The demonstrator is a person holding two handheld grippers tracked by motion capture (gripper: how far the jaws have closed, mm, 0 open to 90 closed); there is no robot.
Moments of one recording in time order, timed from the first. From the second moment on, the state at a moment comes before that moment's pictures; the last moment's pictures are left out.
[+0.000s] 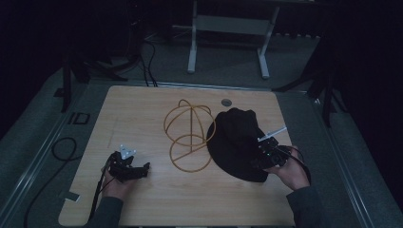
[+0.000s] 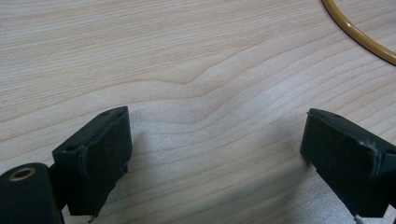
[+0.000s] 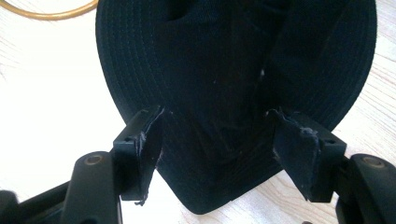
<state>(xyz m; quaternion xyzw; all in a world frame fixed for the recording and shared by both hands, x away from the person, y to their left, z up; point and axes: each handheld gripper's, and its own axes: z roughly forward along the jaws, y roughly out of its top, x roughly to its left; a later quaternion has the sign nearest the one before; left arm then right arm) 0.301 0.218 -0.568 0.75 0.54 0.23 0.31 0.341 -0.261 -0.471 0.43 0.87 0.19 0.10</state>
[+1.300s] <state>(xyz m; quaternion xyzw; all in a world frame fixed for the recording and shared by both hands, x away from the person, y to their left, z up) 0.301 0.218 -0.568 0.75 0.54 0.23 0.31 0.391 -0.228 -0.464 0.43 0.89 0.14 0.09</state>
